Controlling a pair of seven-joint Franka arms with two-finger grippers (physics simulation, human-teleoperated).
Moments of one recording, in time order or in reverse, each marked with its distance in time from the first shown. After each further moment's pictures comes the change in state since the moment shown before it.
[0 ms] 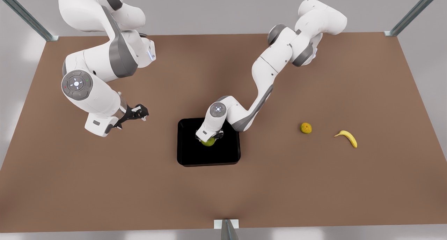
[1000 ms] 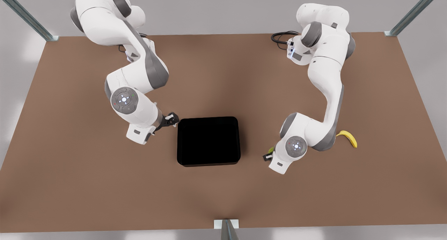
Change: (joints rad) left arm 0.475 -0.228 -0.070 -0.025 0.048 -0.588 0.203; right arm 0.124 0.134 0.012 0.000 0.022 0.143 0.131
